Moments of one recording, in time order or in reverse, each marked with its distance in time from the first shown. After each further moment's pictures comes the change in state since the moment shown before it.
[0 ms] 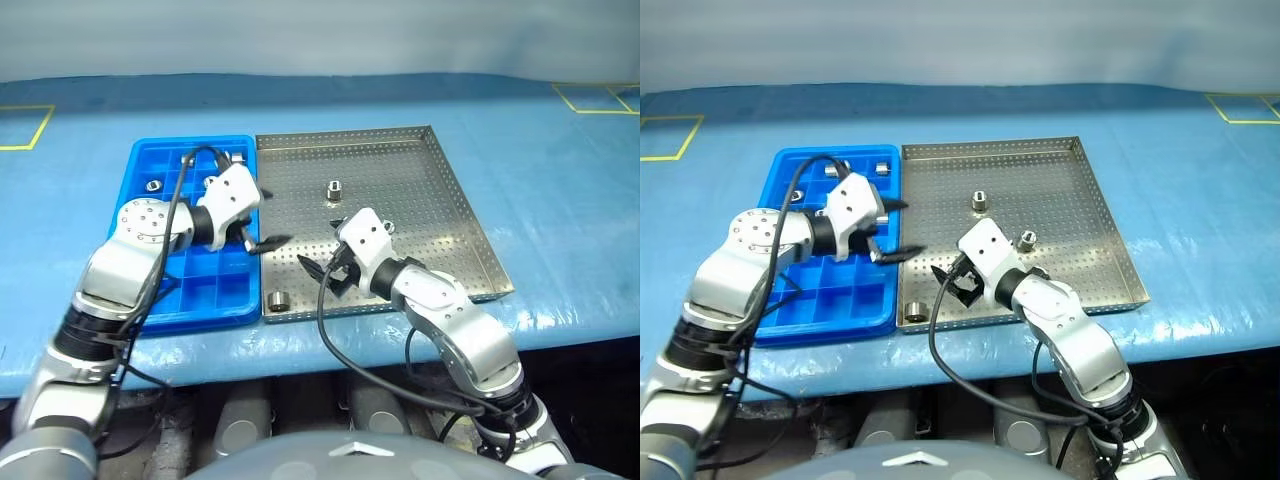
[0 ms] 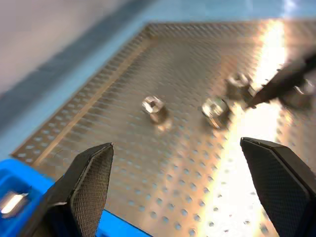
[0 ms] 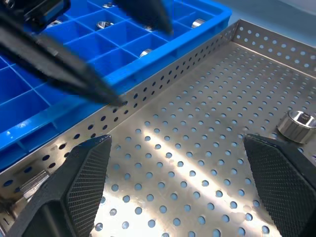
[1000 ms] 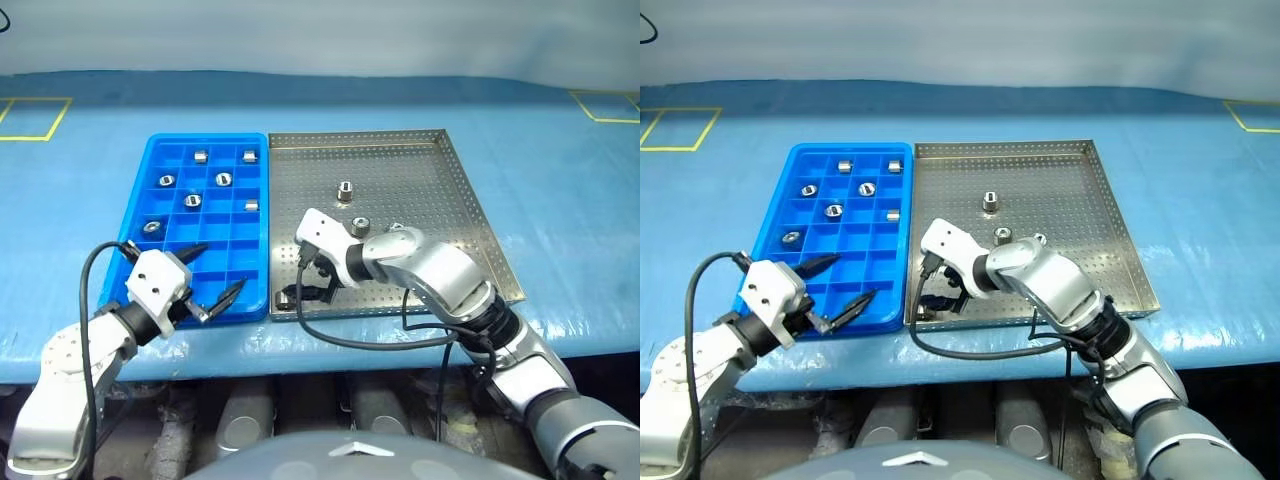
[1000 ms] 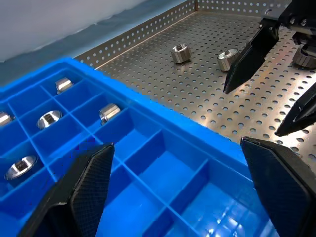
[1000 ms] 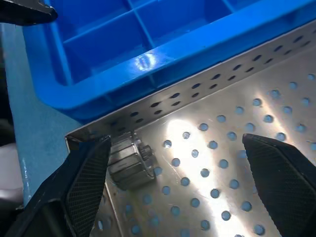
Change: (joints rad) left arm 0.843 -0.188 0.468 -0.509 -0.128 -0.110 0.369; right arm -0.451 -0.073 0.221 0.328 0.160 0.290 0.338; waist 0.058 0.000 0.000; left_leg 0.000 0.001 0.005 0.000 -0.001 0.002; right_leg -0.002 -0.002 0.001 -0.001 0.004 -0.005
